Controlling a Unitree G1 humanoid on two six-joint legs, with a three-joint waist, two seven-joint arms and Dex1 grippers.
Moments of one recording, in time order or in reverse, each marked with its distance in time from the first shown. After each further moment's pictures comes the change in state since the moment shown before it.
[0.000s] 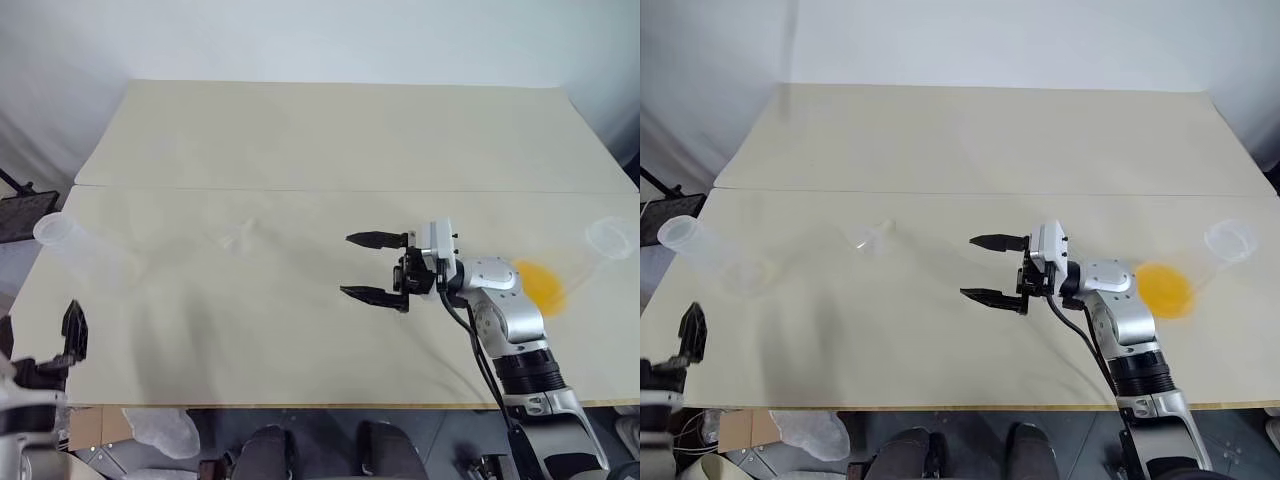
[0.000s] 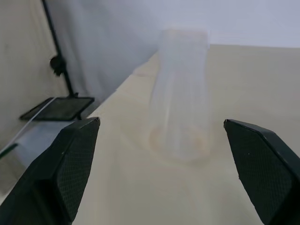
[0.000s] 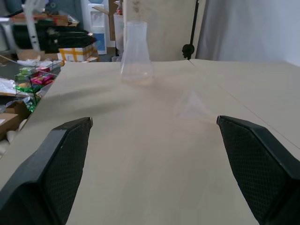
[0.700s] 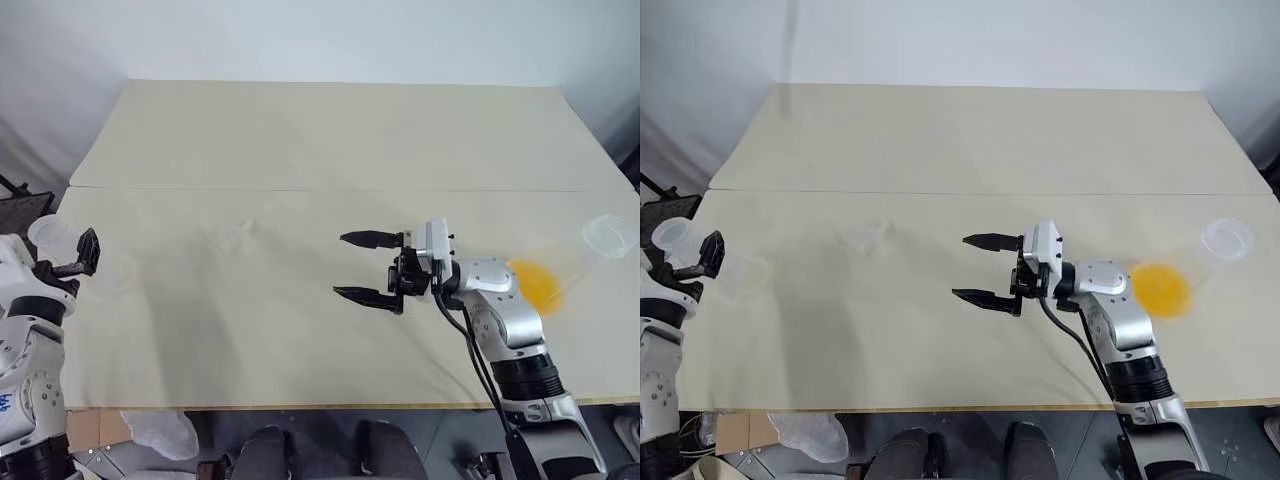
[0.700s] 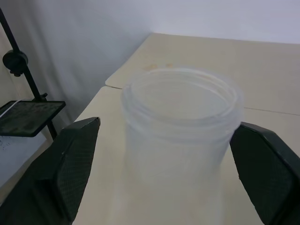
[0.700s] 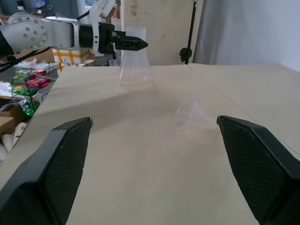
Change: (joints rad) left arm -0.468 0.243 -0.064 0.312 0.050 0.229 0.023; right arm 0.033 0.015 0.010 -0.089 0.001 0.040 -0.061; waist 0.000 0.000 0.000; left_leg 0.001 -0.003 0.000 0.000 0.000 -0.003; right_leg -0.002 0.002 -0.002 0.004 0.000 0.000
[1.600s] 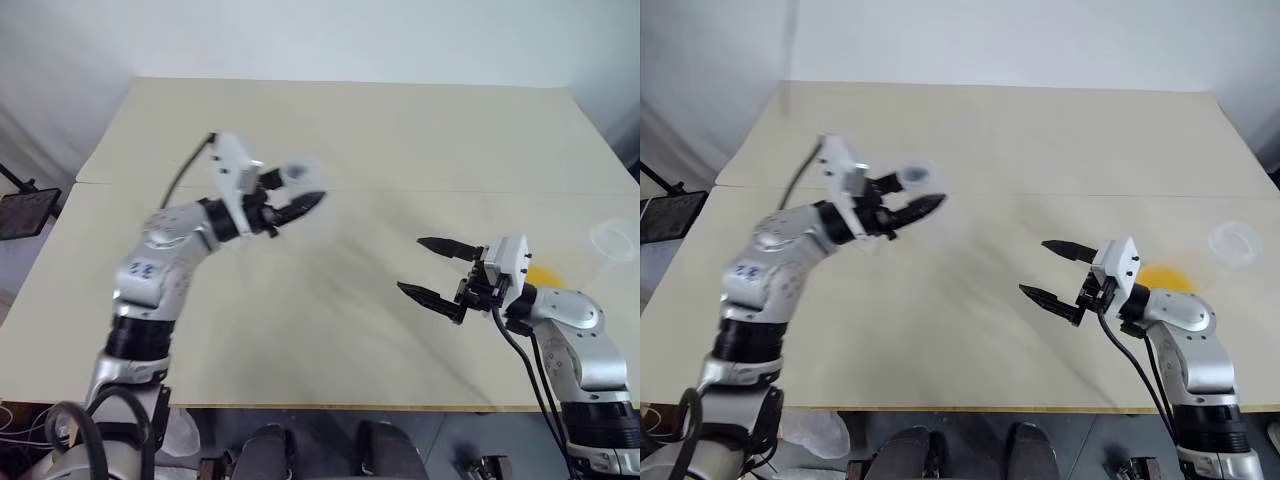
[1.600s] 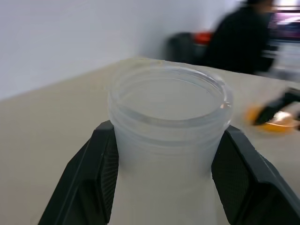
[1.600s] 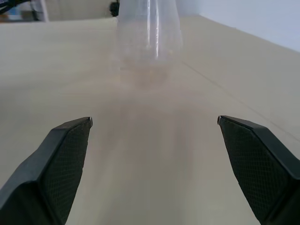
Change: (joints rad) left arm -0.670 -0.111 -0.756 0.217 0.054 0.012 -0.666; right arm 0.295 -0.192 -0.255 -0.167 0.014 0.020 -0.161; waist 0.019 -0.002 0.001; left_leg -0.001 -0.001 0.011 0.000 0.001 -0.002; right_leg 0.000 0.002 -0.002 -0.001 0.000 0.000
